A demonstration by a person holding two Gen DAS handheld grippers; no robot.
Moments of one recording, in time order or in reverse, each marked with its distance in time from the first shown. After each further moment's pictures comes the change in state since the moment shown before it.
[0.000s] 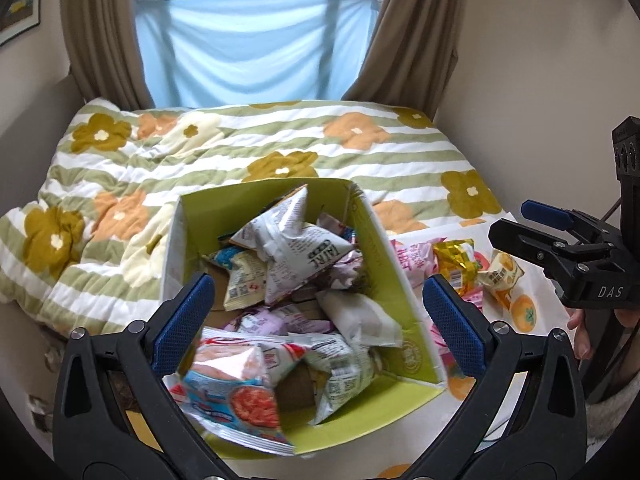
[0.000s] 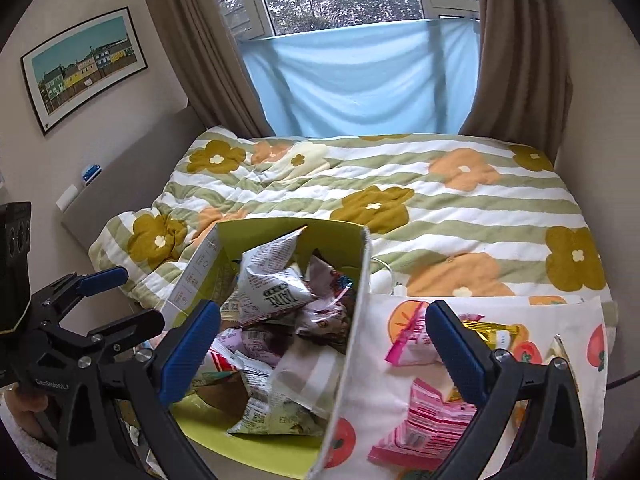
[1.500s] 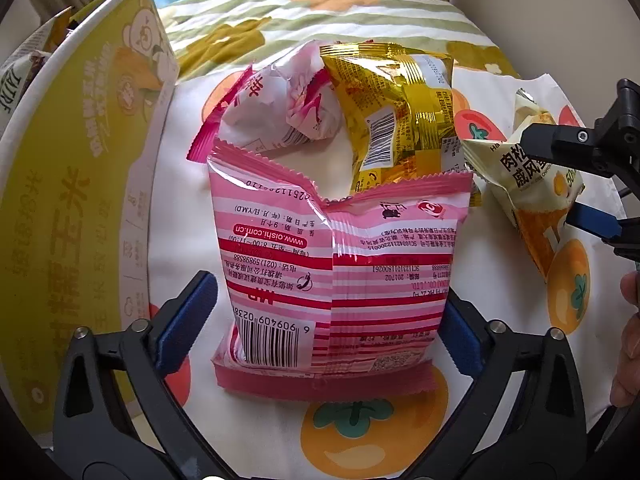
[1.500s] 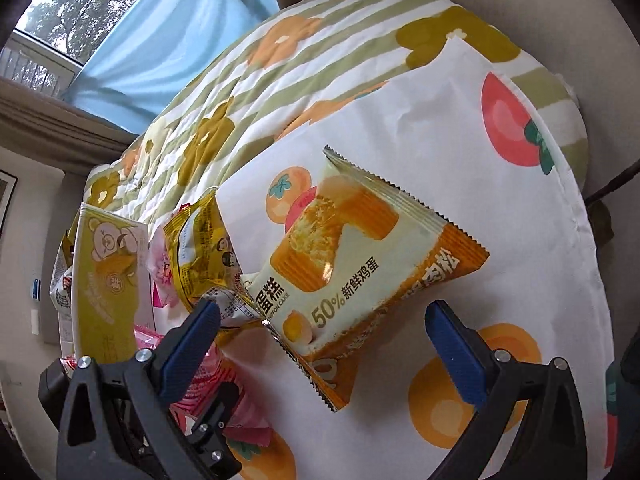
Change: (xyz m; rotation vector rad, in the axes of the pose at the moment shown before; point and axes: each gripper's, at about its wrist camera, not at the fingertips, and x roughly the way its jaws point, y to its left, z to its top) left arm 0.232 -0.205 -0.118 -0.010 0.374 0.128; right arm 0.064 -0.270 -0.130 0.619 0.313 -0.091
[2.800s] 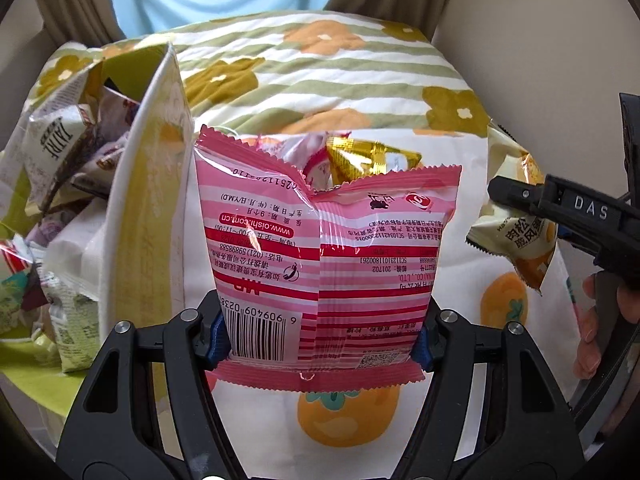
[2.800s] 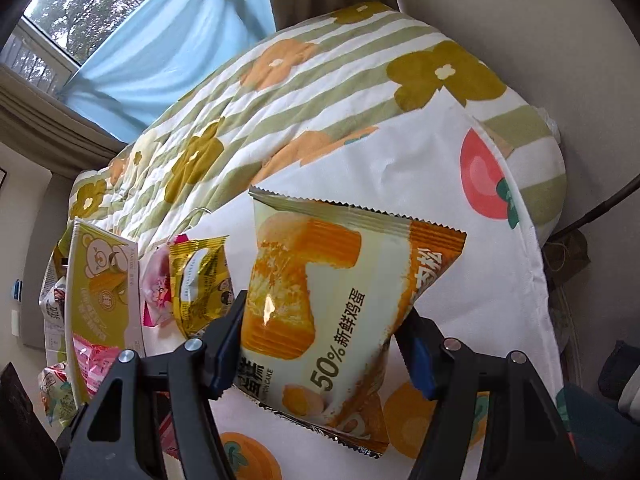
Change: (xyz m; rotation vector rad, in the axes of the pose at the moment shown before) left arm -0.084 0.010 0.019 -0.030 -0.124 -0.081; right arm -0.044 0.016 0.012 -0.114 -0.105 -0.066
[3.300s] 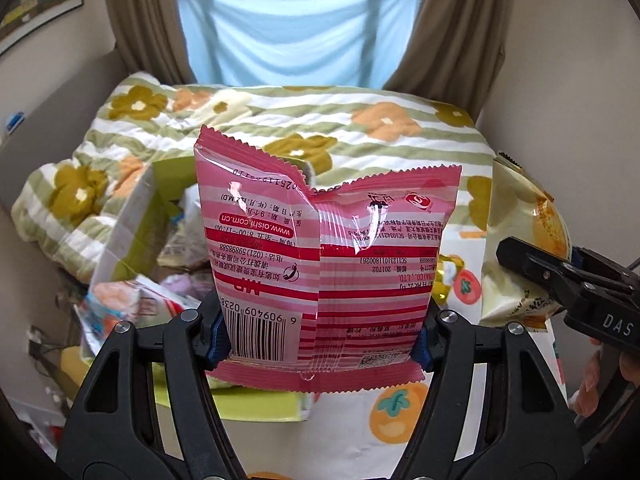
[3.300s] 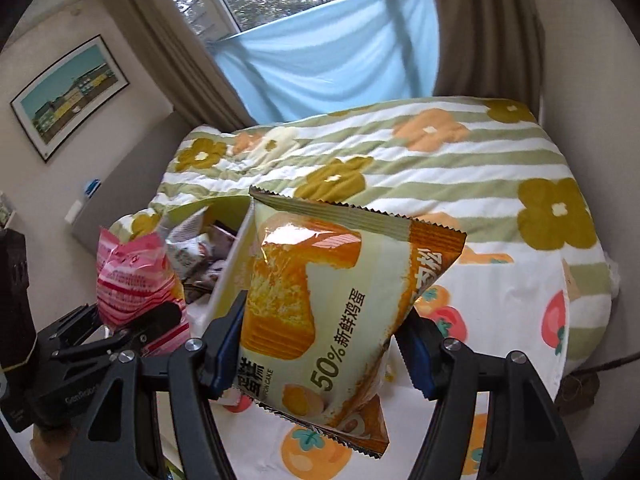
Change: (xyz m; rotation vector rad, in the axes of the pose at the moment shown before) left arm -0.136 0.086 0.038 -0.122 -0.209 0.150; right arm -0.089 0.141 -0.007 -0.436 -0.122 0.287
